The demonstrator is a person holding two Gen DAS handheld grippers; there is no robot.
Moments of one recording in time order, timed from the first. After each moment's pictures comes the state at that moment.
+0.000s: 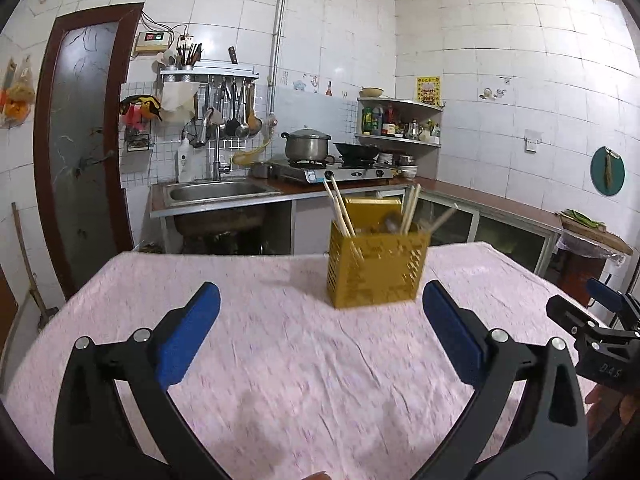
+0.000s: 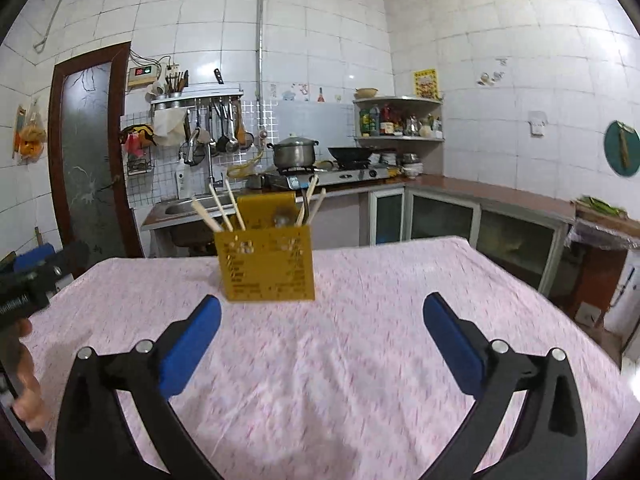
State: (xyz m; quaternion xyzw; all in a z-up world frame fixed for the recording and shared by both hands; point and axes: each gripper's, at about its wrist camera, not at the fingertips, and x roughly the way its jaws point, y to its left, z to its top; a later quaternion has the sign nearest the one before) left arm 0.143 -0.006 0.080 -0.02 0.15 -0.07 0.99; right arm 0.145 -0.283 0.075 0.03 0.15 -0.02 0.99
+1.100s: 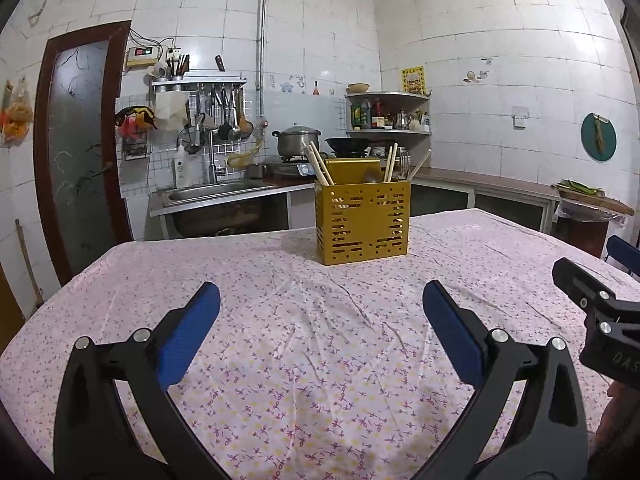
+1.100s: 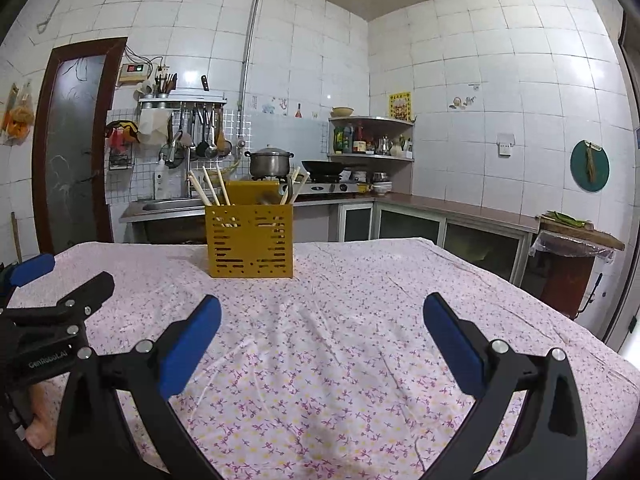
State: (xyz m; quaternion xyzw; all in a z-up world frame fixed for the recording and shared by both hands) left arm 0.106 -0.029 0.016 0.03 0.14 -0.08 0.99; right arm 0.090 -0.264 0.031 0.00 0.10 -0.08 0.99
